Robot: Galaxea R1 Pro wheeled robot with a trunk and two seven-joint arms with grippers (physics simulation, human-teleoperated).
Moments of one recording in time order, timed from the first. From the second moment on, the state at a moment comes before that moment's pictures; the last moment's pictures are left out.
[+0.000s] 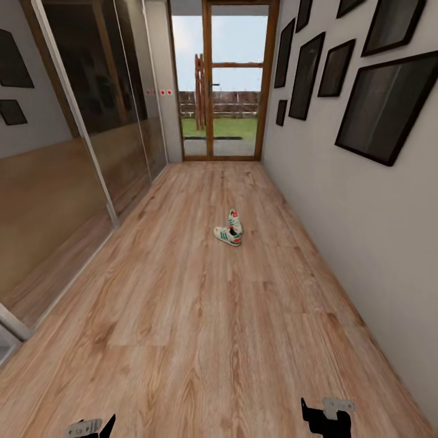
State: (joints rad) left arm -0.26 0.20 0.34 -0.23 0.10 -0.54 -0.46; right arm -0.46 -0.08 -0.13 -0.03 0.07 -0.53 -0.07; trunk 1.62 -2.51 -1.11
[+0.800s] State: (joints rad) left arm -0.26 0.20 0.34 -0.23 0.10 -0.54 -0.46; right arm -0.46 -0.08 -0.13 -0.03 0.07 -0.53 -0.07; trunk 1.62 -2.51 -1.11
